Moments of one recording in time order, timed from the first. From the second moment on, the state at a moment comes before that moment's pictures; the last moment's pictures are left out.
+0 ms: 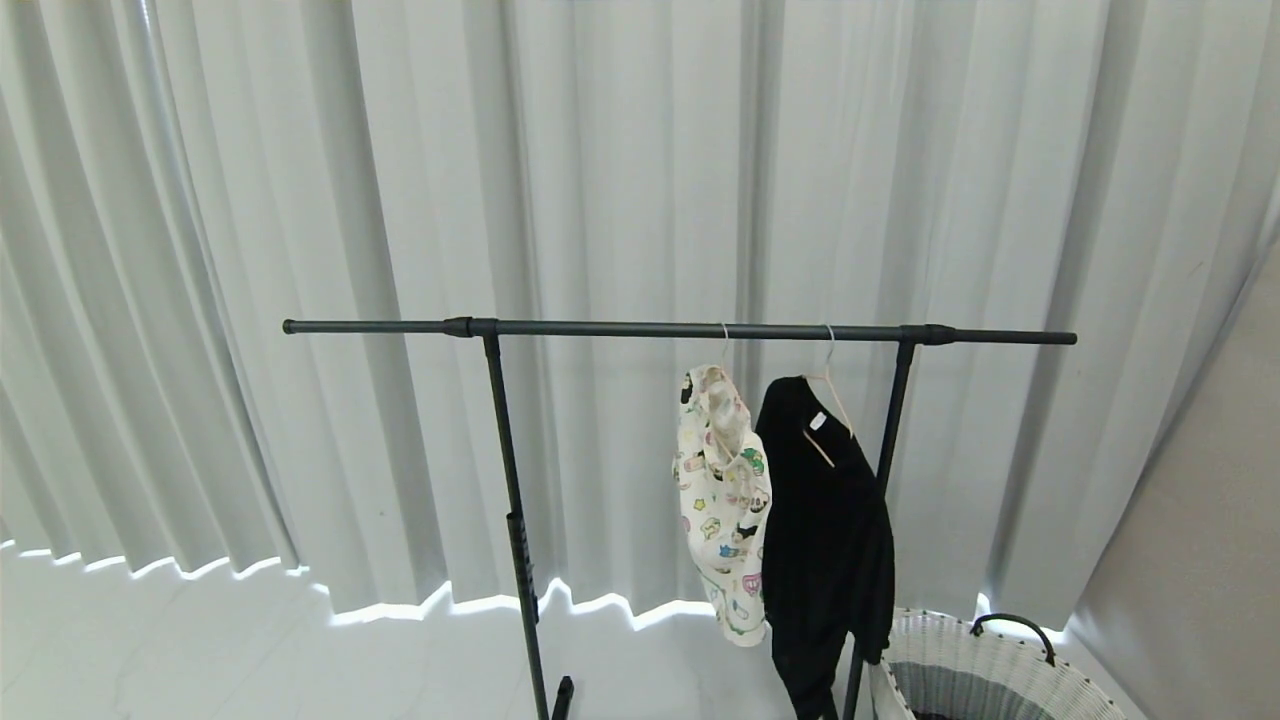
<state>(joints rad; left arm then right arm) -0.01 0.00 0.00 0.00 0.02 0.00 -0.10 0.09 0.00 0.00 0.06 -0.07</state>
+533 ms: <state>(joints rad) -0.01 0.00 0.00 0.00 0.02 0.00 0.00 0.02 0.00 0.00 0.05 -0.06</state>
